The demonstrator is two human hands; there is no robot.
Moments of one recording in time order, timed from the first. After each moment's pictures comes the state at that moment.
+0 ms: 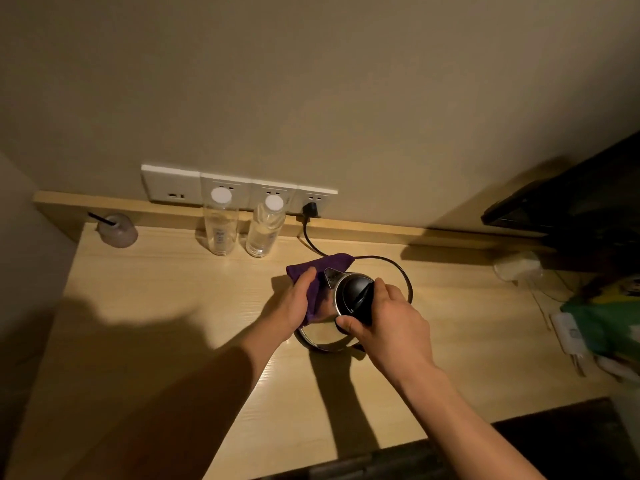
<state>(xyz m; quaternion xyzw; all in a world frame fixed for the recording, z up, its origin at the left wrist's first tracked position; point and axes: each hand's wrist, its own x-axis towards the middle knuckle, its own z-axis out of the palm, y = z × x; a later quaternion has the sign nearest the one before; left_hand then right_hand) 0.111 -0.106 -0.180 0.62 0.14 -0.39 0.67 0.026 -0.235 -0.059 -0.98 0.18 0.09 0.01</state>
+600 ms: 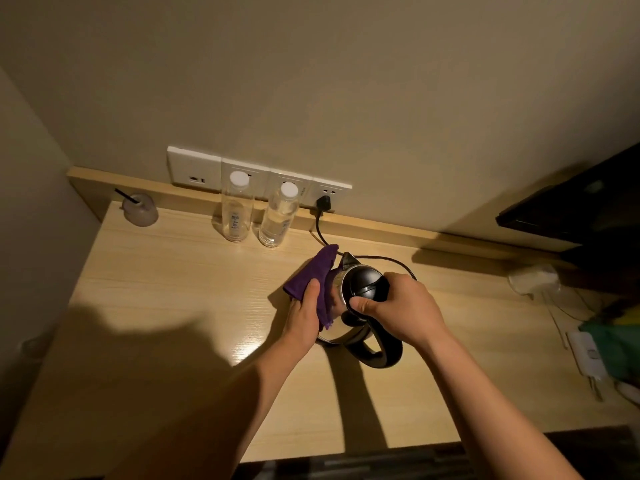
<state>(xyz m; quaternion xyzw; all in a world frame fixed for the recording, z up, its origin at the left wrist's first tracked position) 0.057 -0.113 -0.173 0.63 0.16 -0.26 0.72 0.046 -0.252 -0.041 -0.95 0.21 0.18 0.17</state>
